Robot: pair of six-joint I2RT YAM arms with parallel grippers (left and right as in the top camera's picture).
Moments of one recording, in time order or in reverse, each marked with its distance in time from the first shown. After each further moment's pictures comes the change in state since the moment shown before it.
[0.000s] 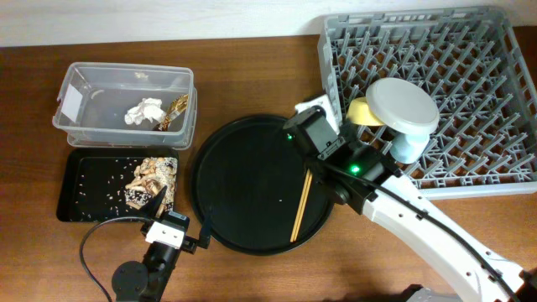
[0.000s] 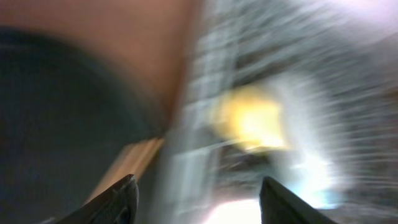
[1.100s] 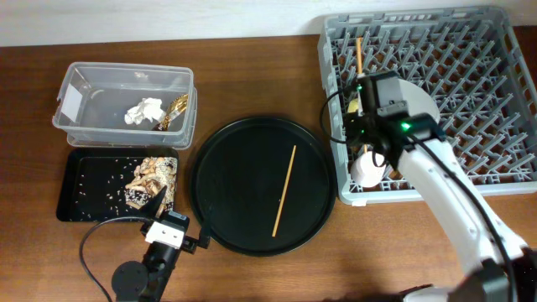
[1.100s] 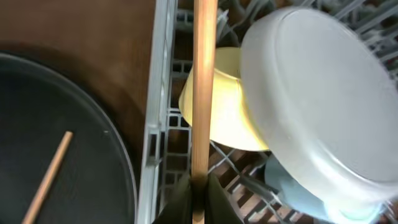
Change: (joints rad) left arm 0.000 -0.001 0.000 0.000 0.000 0.000; right arm -0.414 0.105 -0.009 0.103 -0.242 -0.123
